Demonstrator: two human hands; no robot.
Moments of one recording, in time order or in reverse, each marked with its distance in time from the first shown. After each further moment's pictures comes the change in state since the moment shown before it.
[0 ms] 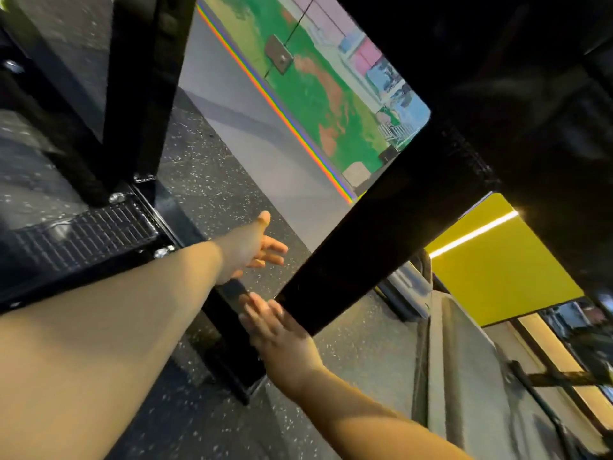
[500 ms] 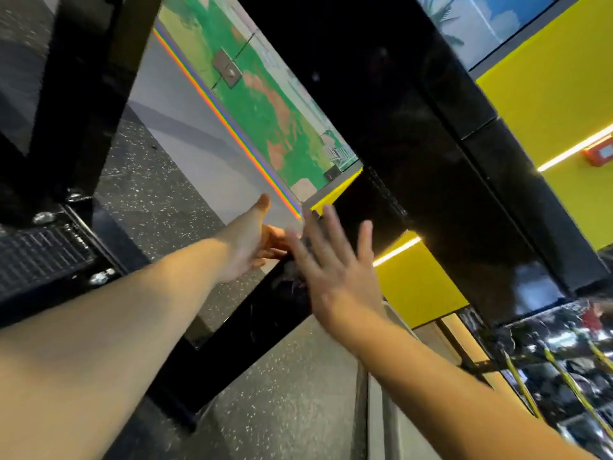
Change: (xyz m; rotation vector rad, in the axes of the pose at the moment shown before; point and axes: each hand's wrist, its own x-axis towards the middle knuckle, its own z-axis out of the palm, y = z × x) left_hand -0.024 0.071 0.036 -0.308 -0.270 0.270; right_hand -0.028 0.152 -0.124 -0.143 0.391 0.375
